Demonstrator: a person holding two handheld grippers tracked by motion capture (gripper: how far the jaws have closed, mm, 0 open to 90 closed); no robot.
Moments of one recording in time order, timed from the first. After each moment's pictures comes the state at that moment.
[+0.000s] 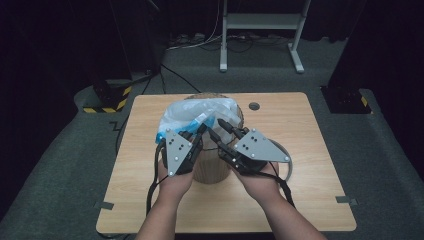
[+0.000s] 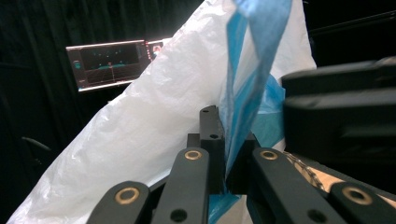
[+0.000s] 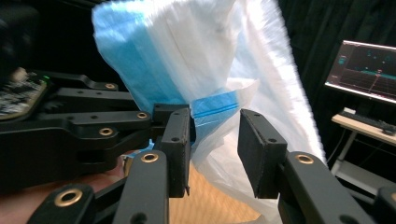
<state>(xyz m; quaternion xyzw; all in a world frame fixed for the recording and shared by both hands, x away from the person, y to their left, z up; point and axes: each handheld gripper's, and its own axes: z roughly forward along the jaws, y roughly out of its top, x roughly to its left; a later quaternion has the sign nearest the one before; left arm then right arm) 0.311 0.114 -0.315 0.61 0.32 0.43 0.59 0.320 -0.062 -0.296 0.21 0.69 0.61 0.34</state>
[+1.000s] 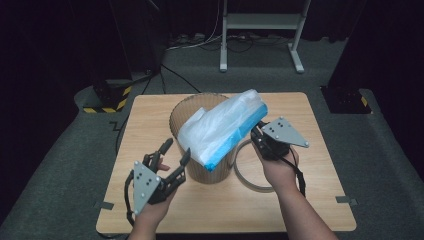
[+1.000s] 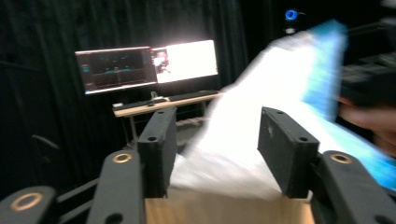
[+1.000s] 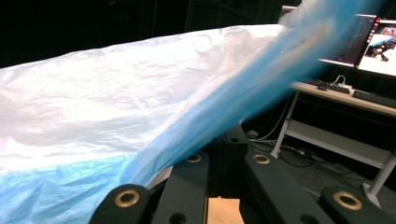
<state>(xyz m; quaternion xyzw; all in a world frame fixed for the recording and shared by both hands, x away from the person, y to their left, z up) 0.246 0.159 -0.349 0.59 0.31 0.43 0.61 0.365 -0.116 -0.320 0.31 0.67 0.56 0.38</state>
